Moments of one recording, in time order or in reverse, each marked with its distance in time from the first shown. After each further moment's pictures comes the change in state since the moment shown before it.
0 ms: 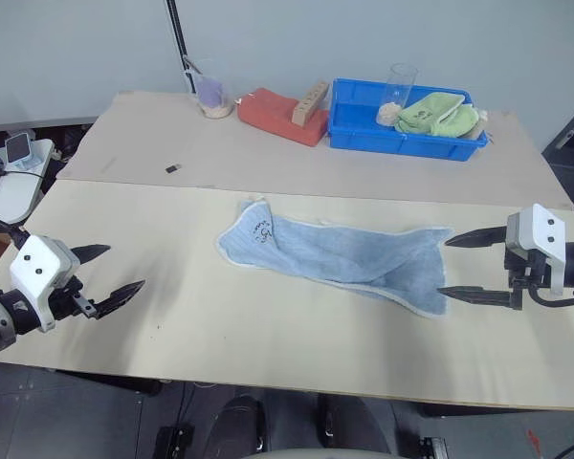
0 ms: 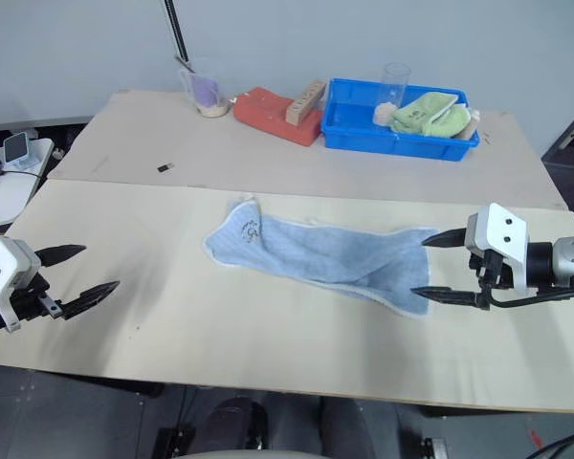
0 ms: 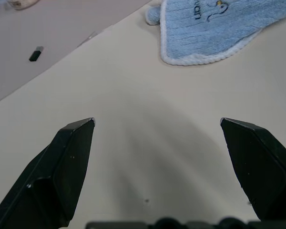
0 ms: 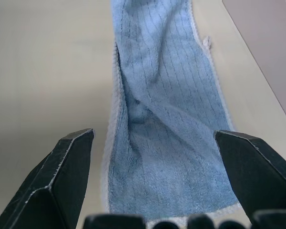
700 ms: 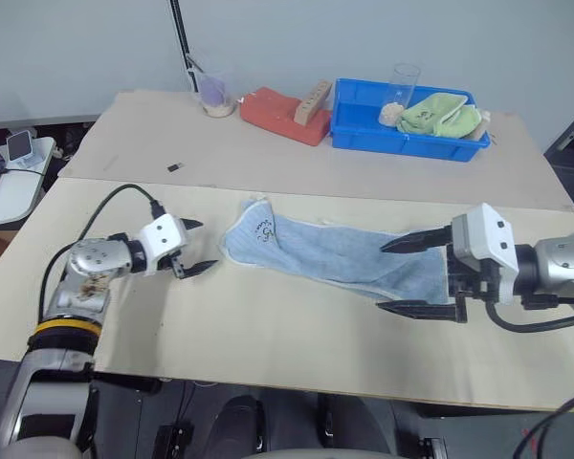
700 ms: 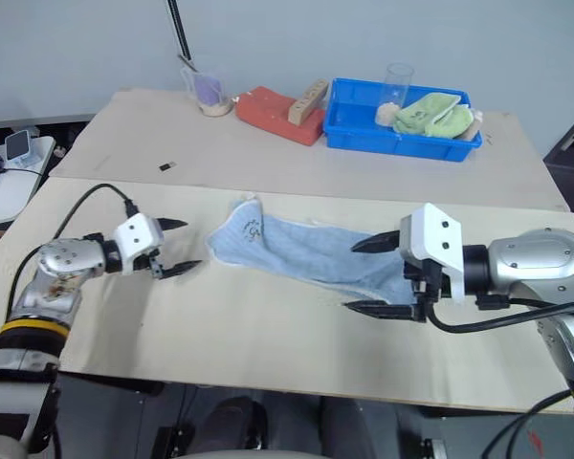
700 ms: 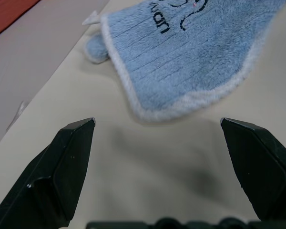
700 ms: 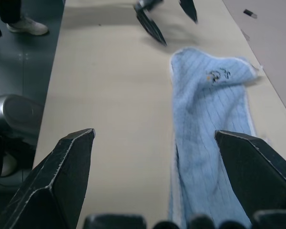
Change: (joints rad) left arm -0.715 -0.205 -0.585 0.807 0.352 -0.558 -0.076; right arm -0.076 0.068 0.081 -0.466 0.233 0.348 -0.190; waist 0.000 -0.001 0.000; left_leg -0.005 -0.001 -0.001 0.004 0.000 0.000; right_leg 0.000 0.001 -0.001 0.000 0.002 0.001
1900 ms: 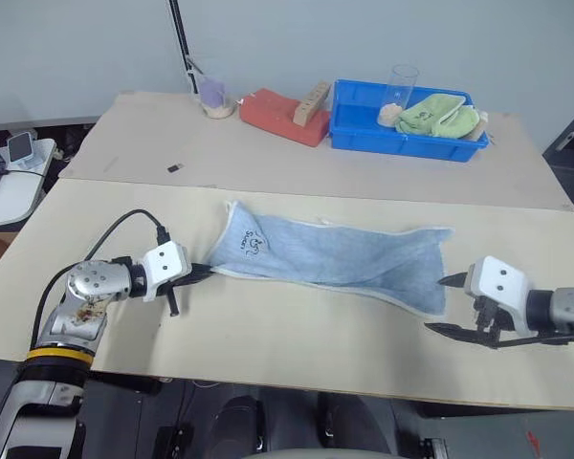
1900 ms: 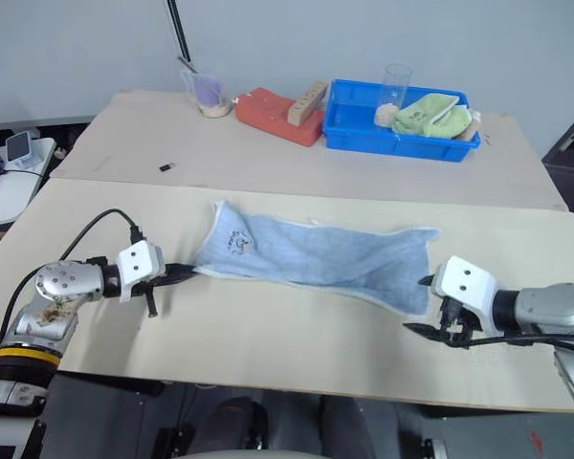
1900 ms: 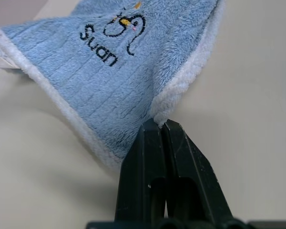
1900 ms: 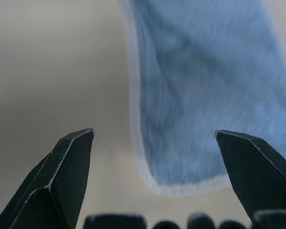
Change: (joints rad) left arm 0.245 0.055 0.027 -0.315 -0.105 0.143 -0.066; right arm 0.343 -0.027 -0.005 0.316 -0.409 -0.293 -0.066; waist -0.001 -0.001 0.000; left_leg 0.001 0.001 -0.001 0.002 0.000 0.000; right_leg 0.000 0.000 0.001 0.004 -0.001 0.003
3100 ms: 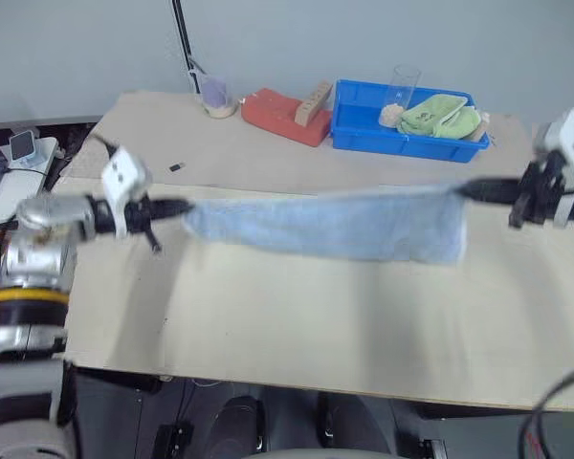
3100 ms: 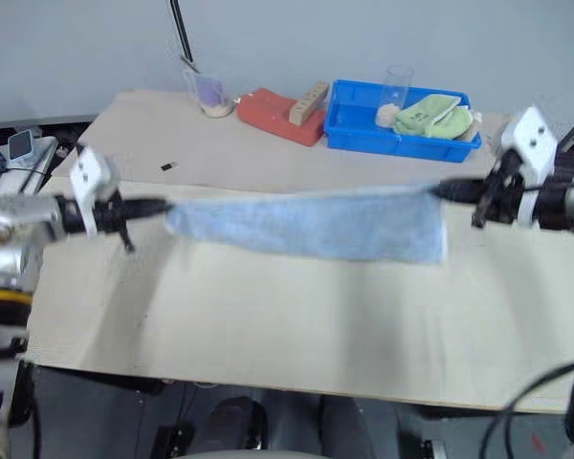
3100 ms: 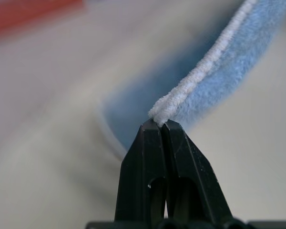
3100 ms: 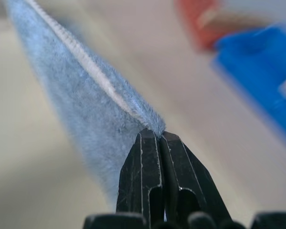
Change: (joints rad) left arm -0.509 0.042 0.079 0.207 -0.148 0.385 0.018; right arm -0.820 0.069 0.020 0.465 0.117 0.190 0.048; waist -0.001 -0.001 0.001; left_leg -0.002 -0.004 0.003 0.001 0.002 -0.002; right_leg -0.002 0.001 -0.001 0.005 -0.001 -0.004
